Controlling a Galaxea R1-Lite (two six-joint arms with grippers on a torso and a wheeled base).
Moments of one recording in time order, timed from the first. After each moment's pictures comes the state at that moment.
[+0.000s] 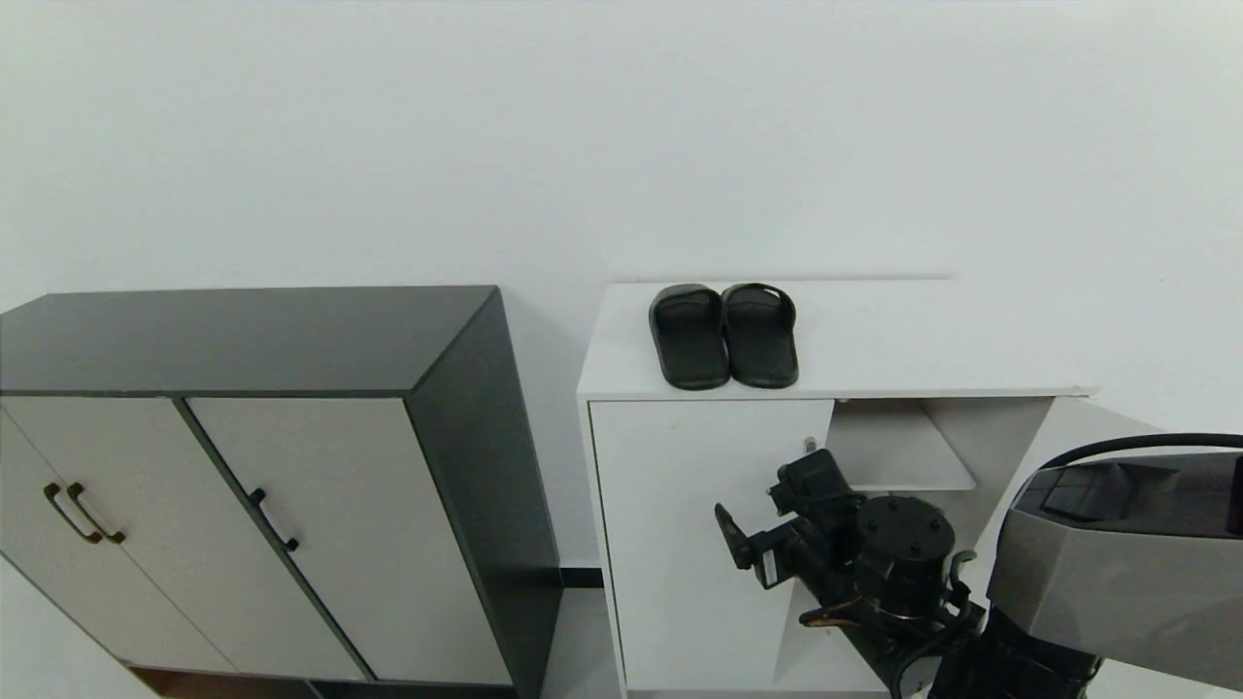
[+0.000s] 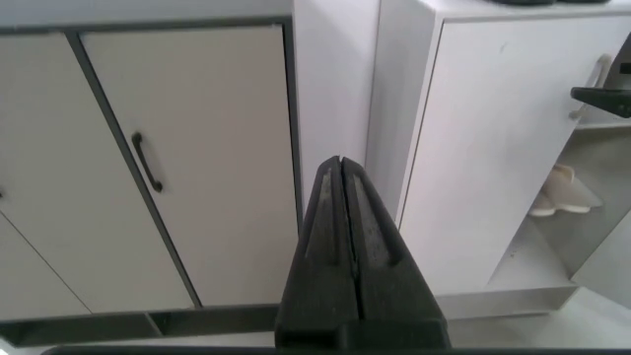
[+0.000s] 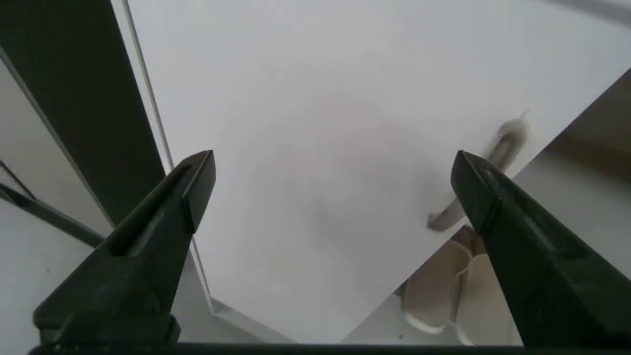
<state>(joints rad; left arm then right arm) 0.00 0.00 0.00 0.00 -0.02 0.02 0.73 2.22 -0.57 -1.57 -0.36 -0.11</state>
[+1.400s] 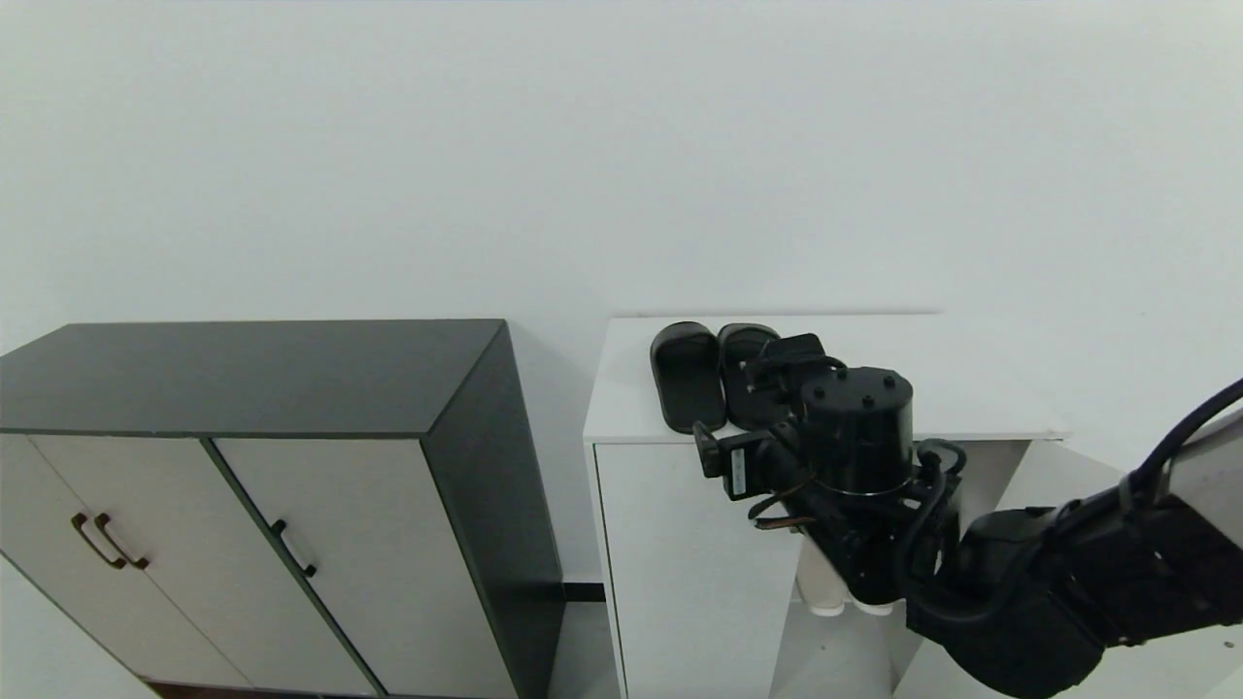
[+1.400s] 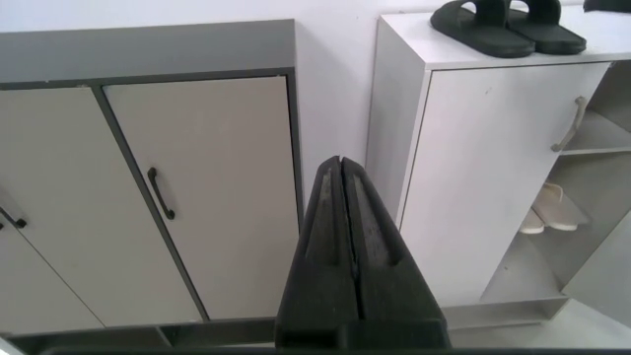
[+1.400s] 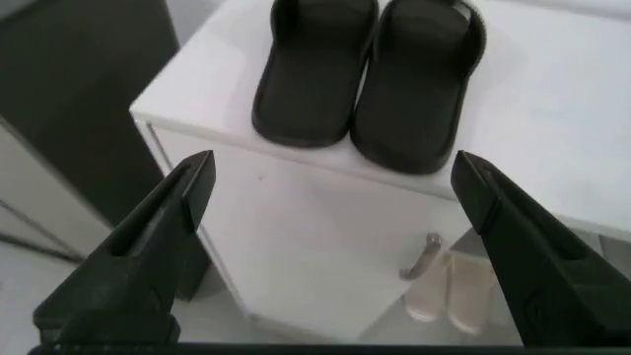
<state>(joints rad) 0.00 0.00 0.00 0.00 -0.03 0.03 0.82 1.95 -0.95 -0.82 -0.56 0.08</state>
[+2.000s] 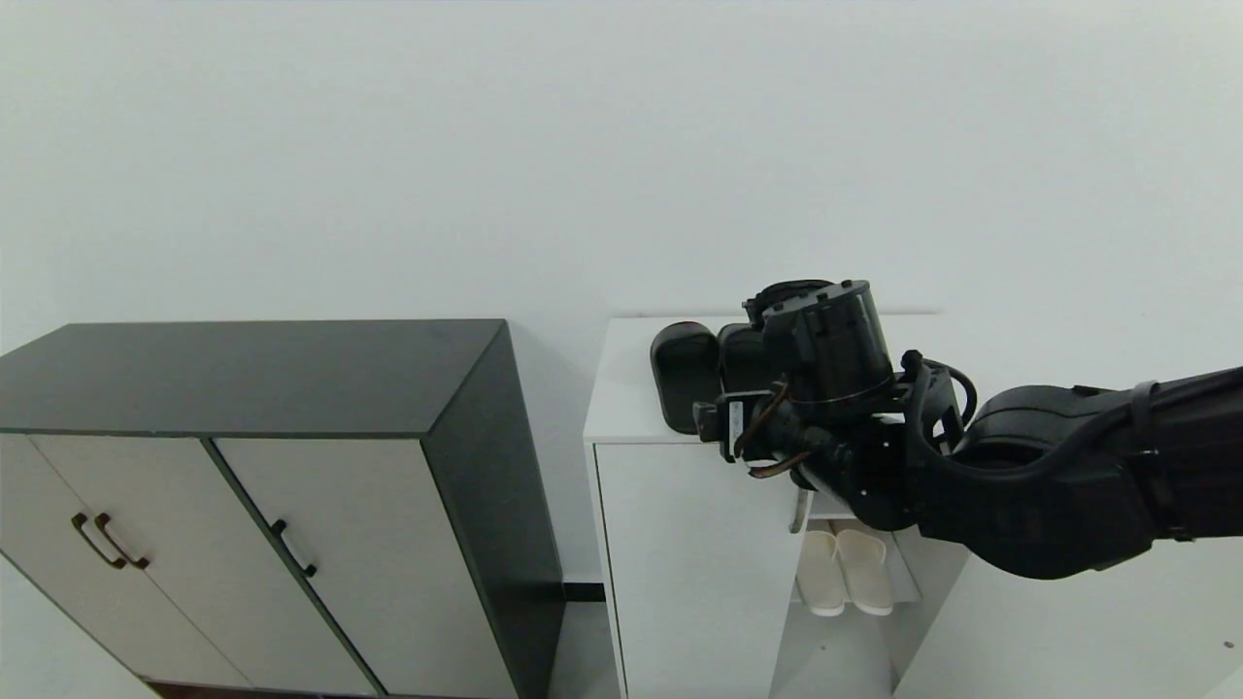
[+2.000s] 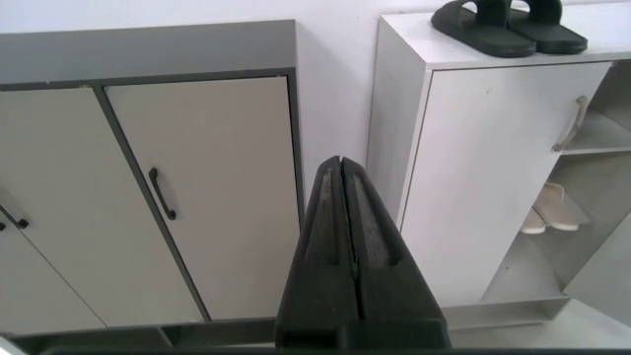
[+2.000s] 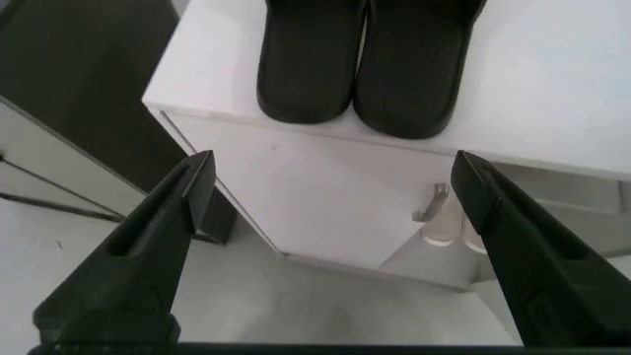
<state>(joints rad) 0.00 0.00 0.00 0.00 -0.03 0.03 0.83 1.89 -1.26 -0.22 -0.56 0.31</state>
